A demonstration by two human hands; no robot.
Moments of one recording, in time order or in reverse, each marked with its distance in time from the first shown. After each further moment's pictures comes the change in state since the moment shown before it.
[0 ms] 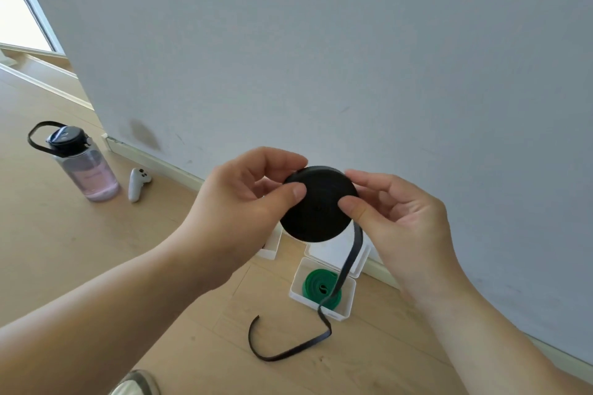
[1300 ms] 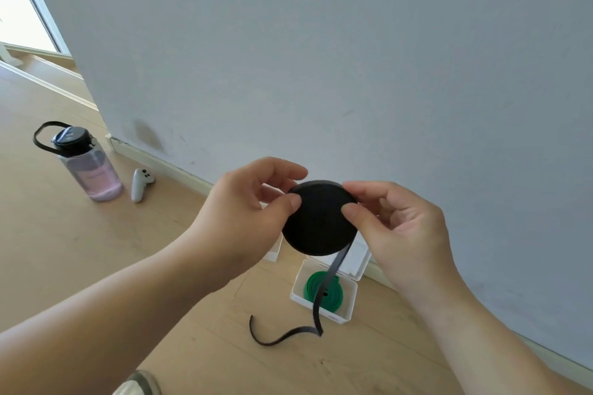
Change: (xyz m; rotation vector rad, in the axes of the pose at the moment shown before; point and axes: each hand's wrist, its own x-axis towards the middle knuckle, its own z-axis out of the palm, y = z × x) left_hand 0.001 -0.004 -0.003 0.256 0.027 0.037; right_hand -0.003 0.002 0.002 -0.121 -0.008 -0.020
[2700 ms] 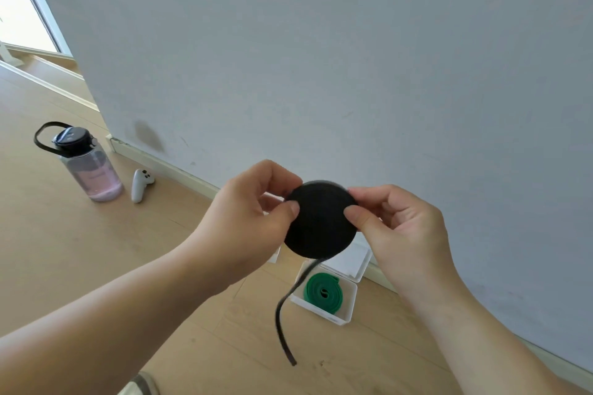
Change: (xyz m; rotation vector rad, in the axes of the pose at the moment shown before) left_hand -0.001 0.000 0.001 -0.039 -0.040 -0.094; right_hand 0.003 0.004 0.001 0.026 0.020 0.085
